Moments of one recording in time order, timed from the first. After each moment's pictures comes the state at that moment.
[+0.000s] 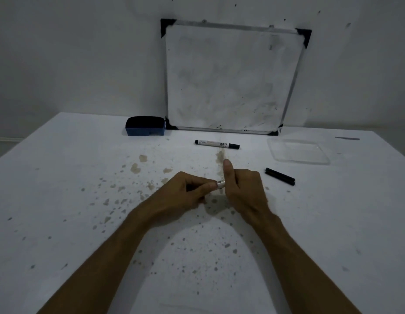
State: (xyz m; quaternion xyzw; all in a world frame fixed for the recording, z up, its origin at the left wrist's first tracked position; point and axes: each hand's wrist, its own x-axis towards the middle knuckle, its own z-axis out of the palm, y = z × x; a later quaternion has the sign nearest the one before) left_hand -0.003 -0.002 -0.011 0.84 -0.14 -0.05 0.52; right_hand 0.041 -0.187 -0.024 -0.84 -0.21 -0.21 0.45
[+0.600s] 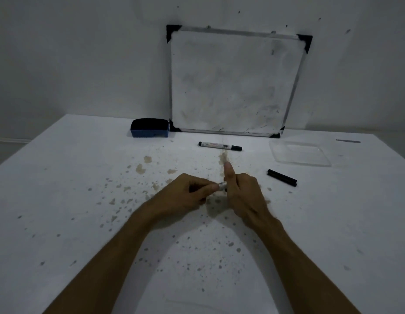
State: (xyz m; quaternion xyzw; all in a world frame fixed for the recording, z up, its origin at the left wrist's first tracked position) left_hand -0.013 -0.002 -0.004 0.85 -0.10 -0.07 0.51; right_hand 0.028 -0.181 -0.022 -0.88 -0.15 -0.09 0.44
